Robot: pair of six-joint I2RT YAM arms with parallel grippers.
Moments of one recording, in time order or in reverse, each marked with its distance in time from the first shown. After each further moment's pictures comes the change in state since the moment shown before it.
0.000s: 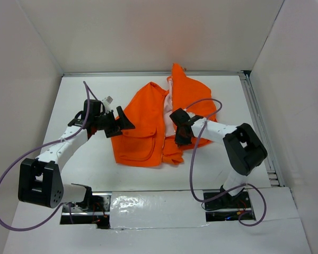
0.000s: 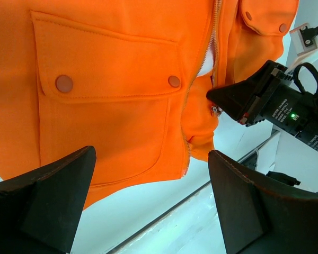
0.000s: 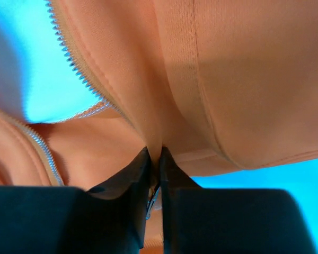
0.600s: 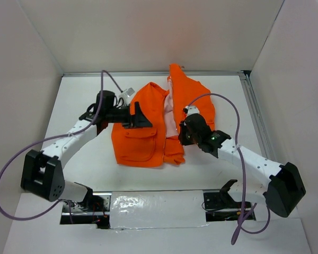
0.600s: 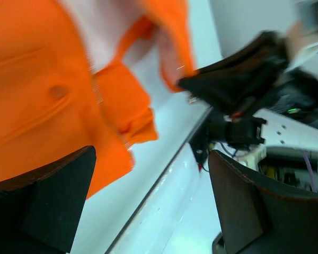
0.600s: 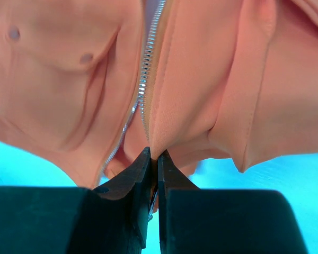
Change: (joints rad) left arm -0.138 0.030 0.085 0.123 0.227 0.049; right arm 0.064 -0.545 -0.211 0.176 -0.035 -0.324
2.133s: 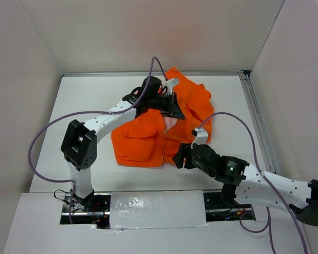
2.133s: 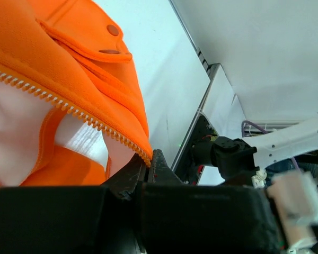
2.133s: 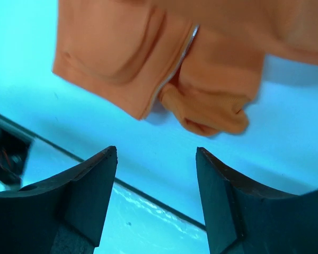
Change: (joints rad) left arm -0.336 0.547 0.642 -0.005 -0.064 -0.024; right arm 0.423 -0.381 -0.204 -0.119 0.221 0.309
